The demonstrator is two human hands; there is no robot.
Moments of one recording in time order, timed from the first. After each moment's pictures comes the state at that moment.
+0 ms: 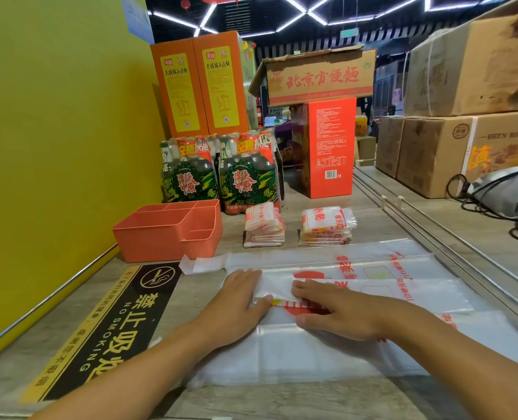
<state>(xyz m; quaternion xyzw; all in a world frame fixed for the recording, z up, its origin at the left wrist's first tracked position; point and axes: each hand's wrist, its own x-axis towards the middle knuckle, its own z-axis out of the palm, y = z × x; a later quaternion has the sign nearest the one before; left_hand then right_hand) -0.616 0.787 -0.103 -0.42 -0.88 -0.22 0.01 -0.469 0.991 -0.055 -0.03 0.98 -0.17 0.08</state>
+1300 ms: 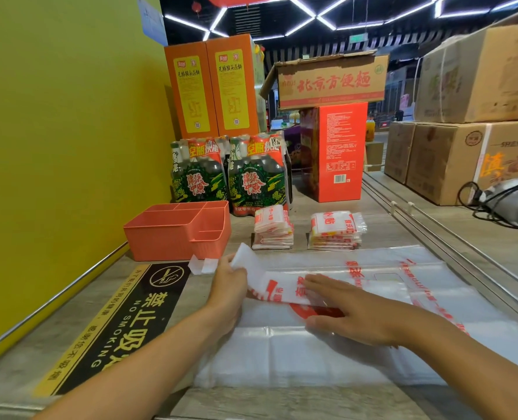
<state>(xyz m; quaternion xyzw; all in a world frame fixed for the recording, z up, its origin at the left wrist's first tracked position) -0.610 0.806 -0.069 -0.07 -0.71 -0.70 -0.09 -0.473 0.999 -0.064 -0.01 0.98 -0.19 0.06</state>
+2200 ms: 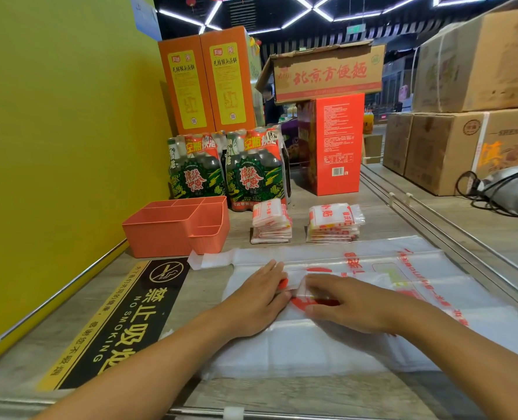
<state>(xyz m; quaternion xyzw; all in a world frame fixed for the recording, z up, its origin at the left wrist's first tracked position) -0.612 0.804 -0.098 -0.48 -0.86 -0.15 -0.04 -0.477 0.993 -0.065 0.00 0.98 -0.21 0.05</state>
